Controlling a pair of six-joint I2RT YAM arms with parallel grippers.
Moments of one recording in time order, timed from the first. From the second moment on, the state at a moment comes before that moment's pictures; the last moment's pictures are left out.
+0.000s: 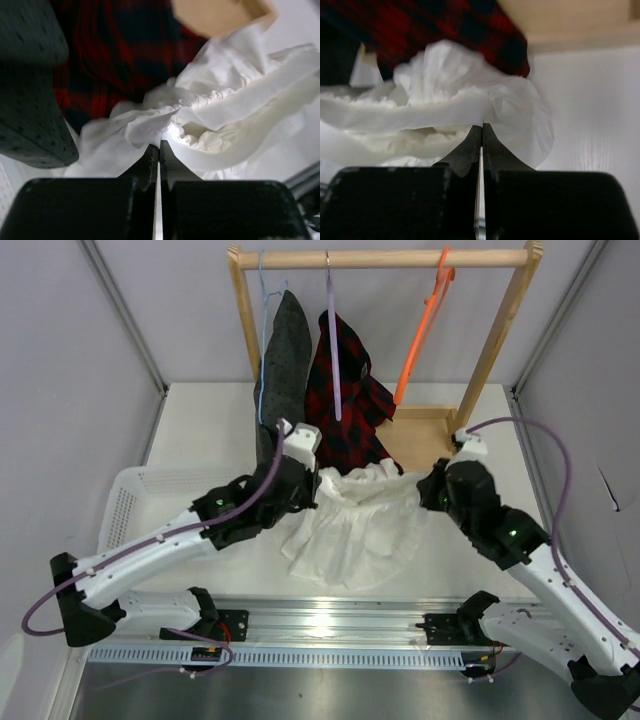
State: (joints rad) left arm -1.02 1.16 1.13 -0.48 -0.47 -0.38; right arm 0.66 0.83 0.93 -0.62 0.35 0.57
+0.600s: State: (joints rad) left arm -1.03 1.01 1.10 -0.57 -0.41 -0.41; right arm 0.51 0.76 0.98 -0.67 0.20 0.48
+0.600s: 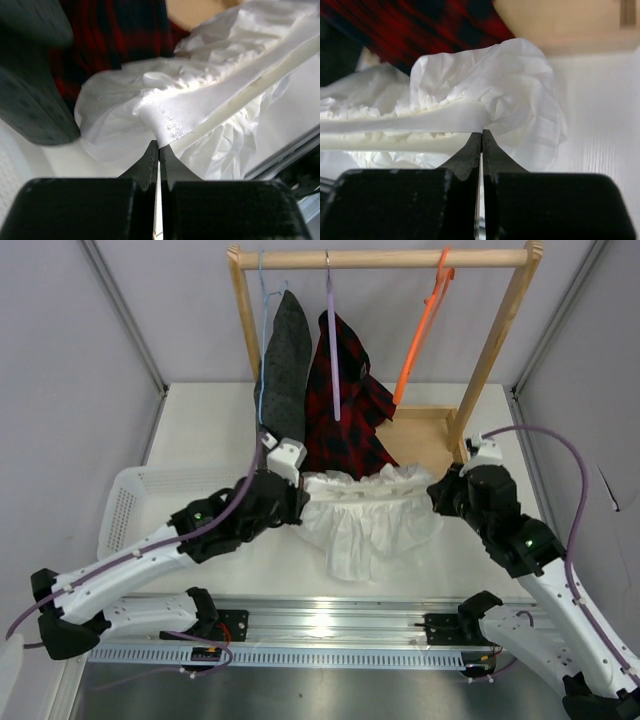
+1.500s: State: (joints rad) left arm -1.03 1.15 0.83 -0.44 -0.32 -0.54; right arm 0.68 0.65 0.54 -0.58 0.23 0.70
